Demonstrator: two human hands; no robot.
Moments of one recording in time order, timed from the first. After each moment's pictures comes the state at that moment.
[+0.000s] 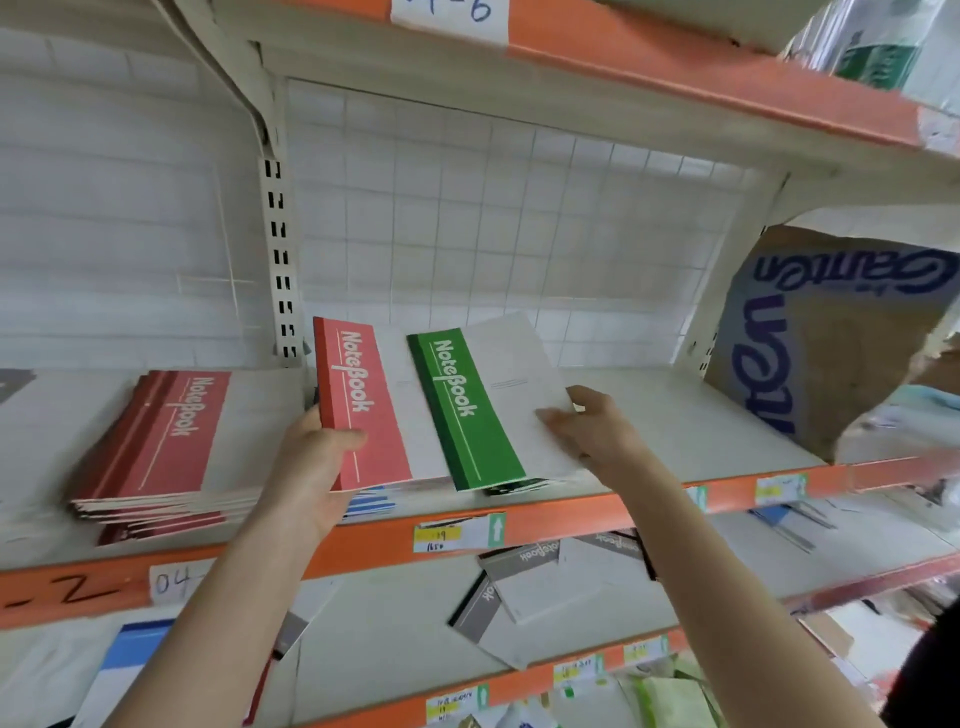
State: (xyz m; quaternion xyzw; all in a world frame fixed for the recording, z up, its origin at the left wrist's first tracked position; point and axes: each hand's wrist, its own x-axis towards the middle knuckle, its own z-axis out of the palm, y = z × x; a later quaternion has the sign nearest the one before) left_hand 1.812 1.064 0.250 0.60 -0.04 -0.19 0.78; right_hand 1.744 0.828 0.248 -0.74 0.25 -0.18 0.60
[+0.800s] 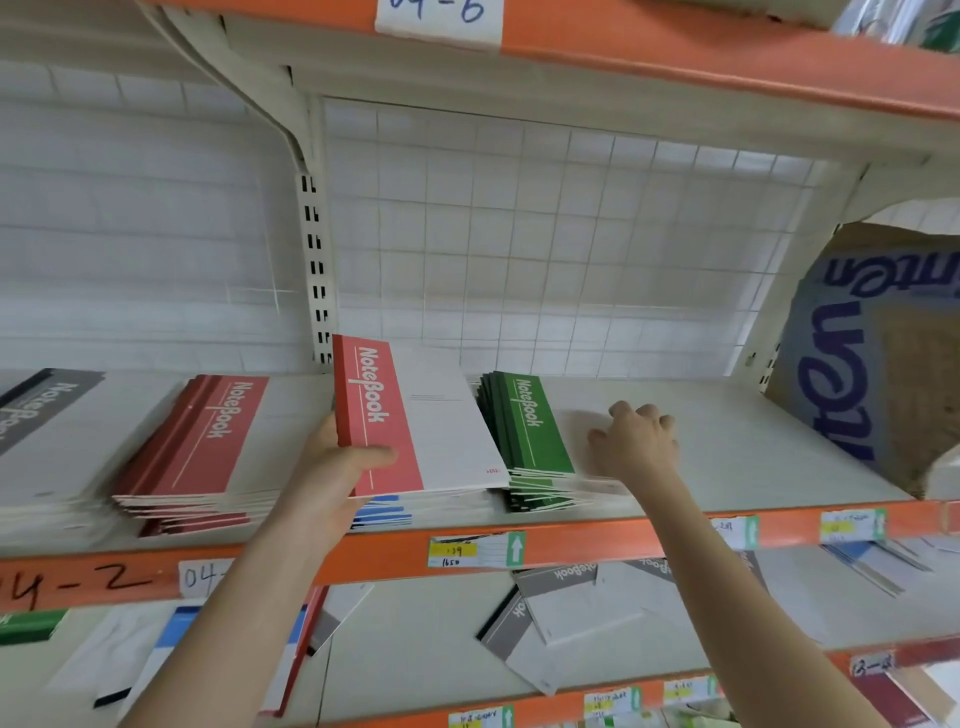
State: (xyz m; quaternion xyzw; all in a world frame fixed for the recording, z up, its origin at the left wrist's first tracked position) left_hand 1.822 1.059 0.236 0.63 -0.06 -0.15 0.76; right_hand 1.765 0.792 0.231 -0.92 0.37 -0.12 0.11
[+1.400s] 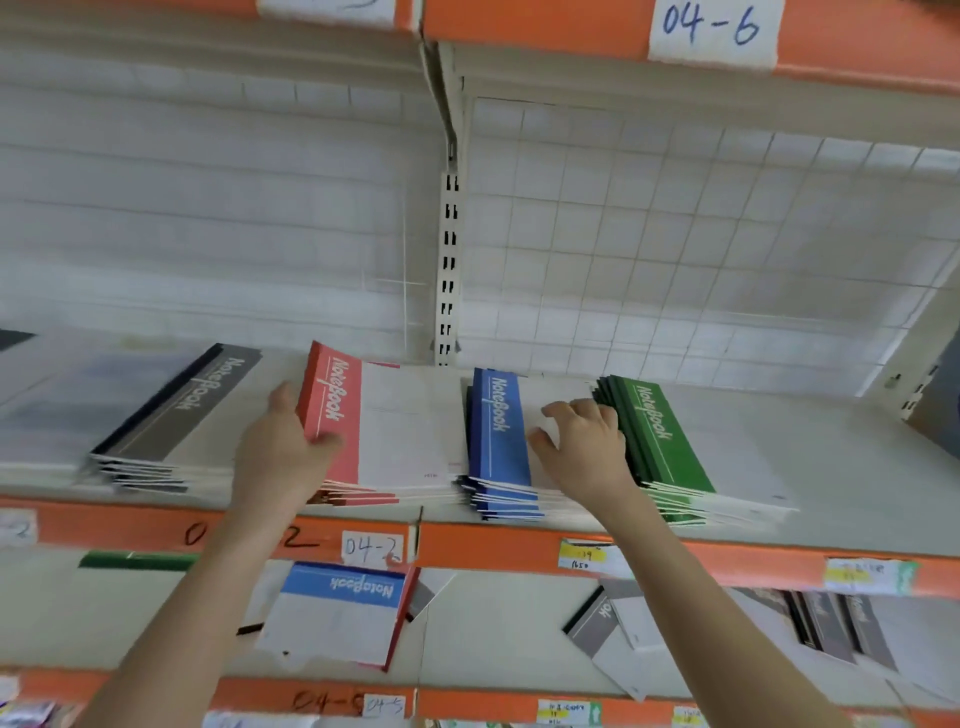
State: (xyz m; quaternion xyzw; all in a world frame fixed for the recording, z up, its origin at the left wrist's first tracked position) left_hand 1.873 1.204 0.235 0.91 -0.04 0.13 0.40; right_hand 1.819 0.958 0.238 -0.97 0.15 -0.13 0.14
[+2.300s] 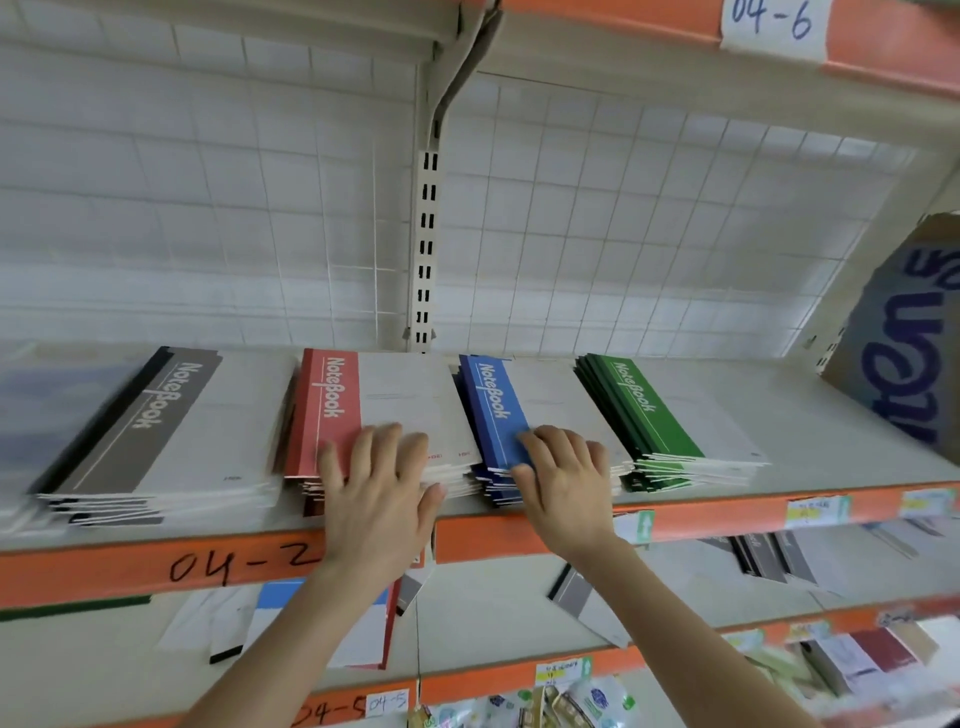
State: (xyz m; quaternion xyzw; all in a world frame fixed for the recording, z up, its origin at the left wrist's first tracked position) left_hand 1.876 1.172 0.164 0.91 -0.29 0.27 0.09; right_hand 1.806 0.988 0.178 -0.95 0.10 -0.29 0.00
